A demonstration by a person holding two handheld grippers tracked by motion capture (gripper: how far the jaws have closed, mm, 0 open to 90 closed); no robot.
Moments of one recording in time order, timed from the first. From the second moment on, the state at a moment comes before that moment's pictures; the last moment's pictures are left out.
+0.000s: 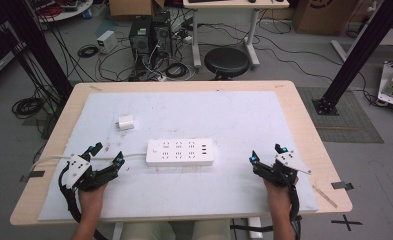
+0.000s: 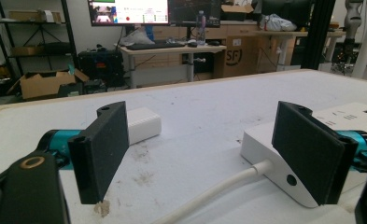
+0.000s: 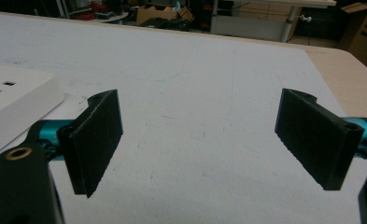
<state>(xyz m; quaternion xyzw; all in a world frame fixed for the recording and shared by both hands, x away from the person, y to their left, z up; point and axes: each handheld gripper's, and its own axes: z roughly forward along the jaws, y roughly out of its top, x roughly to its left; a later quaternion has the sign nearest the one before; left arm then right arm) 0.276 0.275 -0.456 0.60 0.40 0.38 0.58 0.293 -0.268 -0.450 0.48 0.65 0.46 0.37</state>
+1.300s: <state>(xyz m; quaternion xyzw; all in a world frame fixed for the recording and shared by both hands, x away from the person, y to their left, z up) 0.361 0.298 -0.342 0.78 0.22 0.20 0.55 0.297 -0.268 -0.449 0.49 0.66 0.45 0.36</state>
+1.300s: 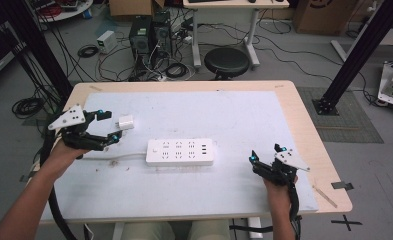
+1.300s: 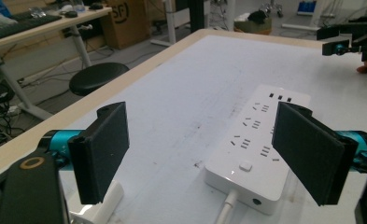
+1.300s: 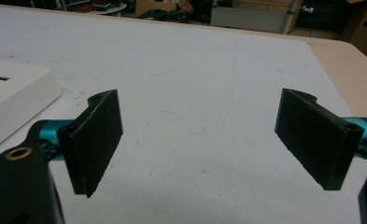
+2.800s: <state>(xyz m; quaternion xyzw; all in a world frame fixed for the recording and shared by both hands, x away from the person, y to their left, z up) 0.497 0.313 -0.399 0.88 0.21 0.12 0.41 0.301 -0.264 -0.449 0.50 0.66 0.42 0.35</state>
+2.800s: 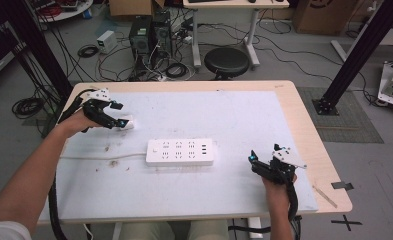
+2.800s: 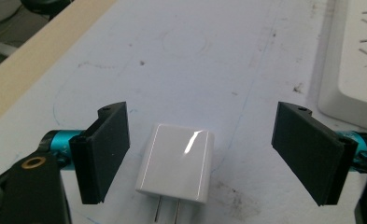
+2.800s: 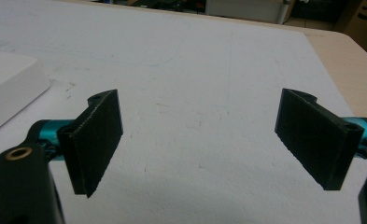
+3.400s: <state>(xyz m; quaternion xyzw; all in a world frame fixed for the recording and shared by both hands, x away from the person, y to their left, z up) 0.516 0.310 -0.433 0.89 0.24 0.10 0.37 0.302 -0.265 -0.449 0.51 0.66 0.42 0.35</state>
